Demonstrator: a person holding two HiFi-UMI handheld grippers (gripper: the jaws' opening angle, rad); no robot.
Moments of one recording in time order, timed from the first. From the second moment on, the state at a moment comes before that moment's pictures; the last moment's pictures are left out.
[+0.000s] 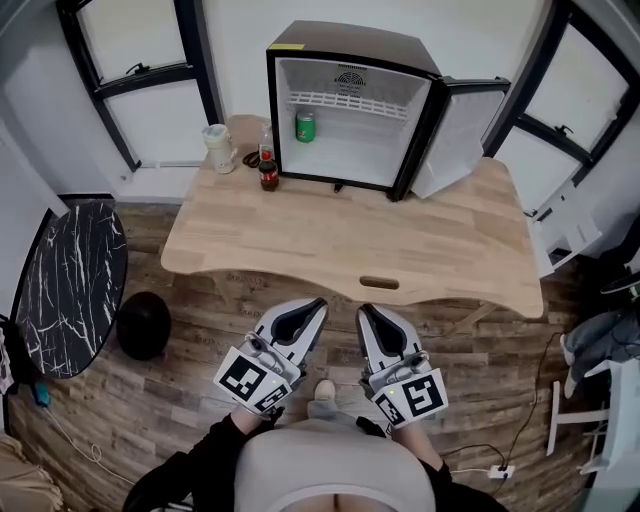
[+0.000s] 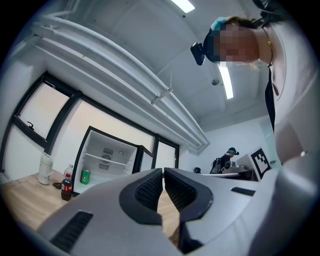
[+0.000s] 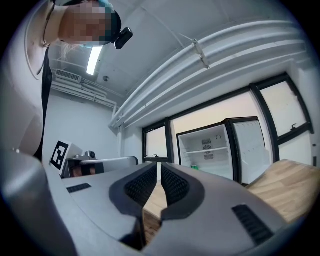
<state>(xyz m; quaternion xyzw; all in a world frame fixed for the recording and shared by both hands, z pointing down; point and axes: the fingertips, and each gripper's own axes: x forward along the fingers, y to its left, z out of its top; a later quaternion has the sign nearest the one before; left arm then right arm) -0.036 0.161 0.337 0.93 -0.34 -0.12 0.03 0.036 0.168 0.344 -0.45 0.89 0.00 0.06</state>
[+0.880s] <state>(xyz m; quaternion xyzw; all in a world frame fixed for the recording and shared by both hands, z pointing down) -0.019 0.088 0.346 0.92 -0.38 -0.11 0.04 0.054 0.094 0.353 -0.42 0.91 -0.02 0.06</state>
